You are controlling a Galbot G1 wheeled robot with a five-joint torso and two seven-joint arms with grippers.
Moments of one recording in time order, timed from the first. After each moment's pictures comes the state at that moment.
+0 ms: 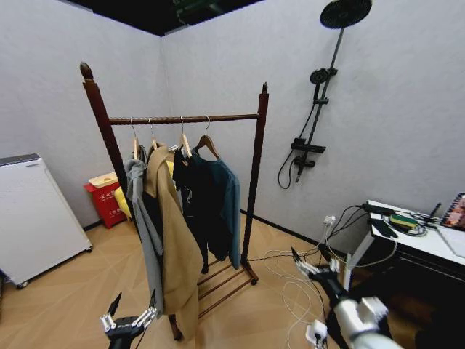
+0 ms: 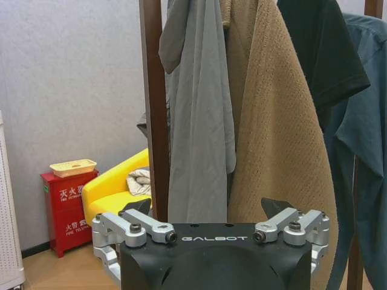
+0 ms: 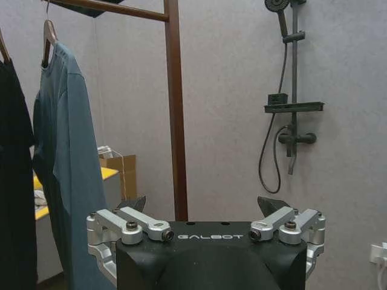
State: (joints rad) left arm 1.81 -1.53 -0.64 -2.28 -0.09 -0.07 0.01; right arm -1.72 1.26 0.80 2.23 0.45 0.03 0.00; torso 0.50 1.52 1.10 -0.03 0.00
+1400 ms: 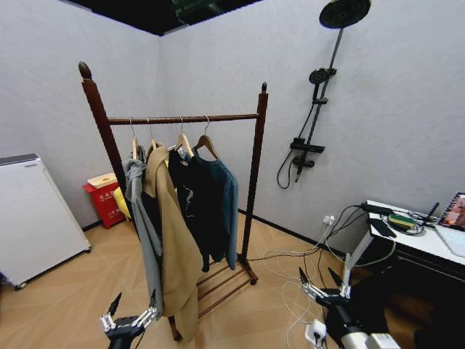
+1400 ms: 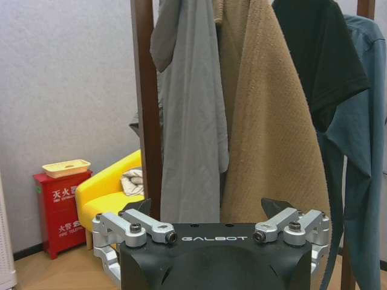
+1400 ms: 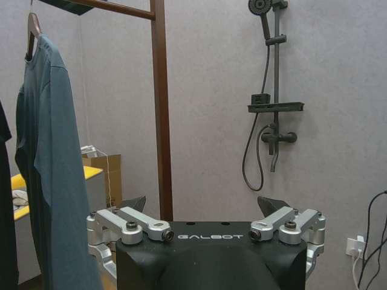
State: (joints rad) left arm 1.81 -1.53 -0.64 -2.28 -0.09 -0.07 0.01; right arm -1.76 1.30 0.79 2.21 0.40 0.10 0.01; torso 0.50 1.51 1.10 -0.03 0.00
